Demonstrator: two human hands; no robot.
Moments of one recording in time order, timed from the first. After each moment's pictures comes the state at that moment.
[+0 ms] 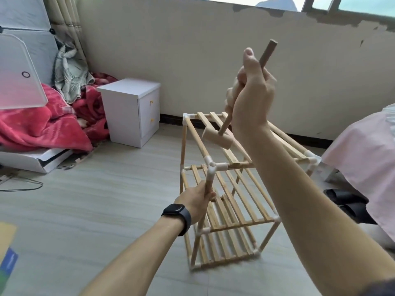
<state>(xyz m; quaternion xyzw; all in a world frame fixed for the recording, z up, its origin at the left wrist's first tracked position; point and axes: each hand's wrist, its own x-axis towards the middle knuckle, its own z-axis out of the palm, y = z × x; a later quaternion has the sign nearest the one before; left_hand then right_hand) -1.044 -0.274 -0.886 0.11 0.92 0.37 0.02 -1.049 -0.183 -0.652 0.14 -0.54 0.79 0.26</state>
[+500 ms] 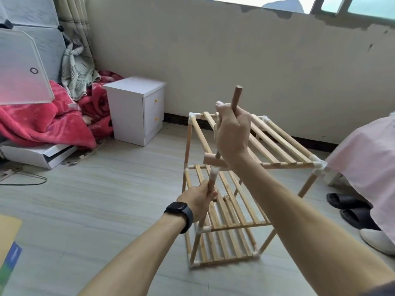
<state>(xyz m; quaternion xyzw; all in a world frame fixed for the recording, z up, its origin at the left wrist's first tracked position) -1.047 -0.280 -0.882 0.10 0.93 0.35 0.03 -1.054 -0.200 -0.713 0.13 -0.66 0.71 0.22</state>
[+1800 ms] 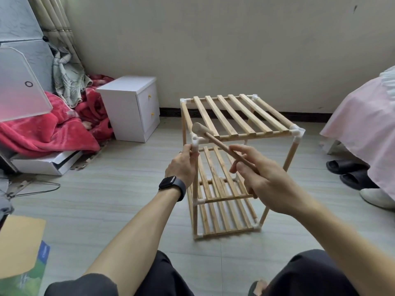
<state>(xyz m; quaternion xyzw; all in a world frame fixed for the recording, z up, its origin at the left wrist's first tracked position) -1.038 -0.299 -0.857 0.05 0.93 0.33 -0.17 -0.925 -0.089 -0.774 0.19 -0.85 0.49 0.04</state>
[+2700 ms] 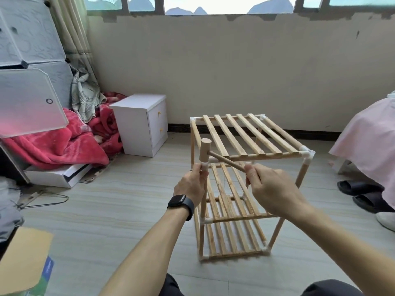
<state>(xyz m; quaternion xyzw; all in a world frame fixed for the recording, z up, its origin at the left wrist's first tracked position) -1.039 -0.301 -0.860 0.07 0.93 0.32 -0.18 -0.955 -0.098 -0.767 0.10 -0.94 0.29 0.14</state>
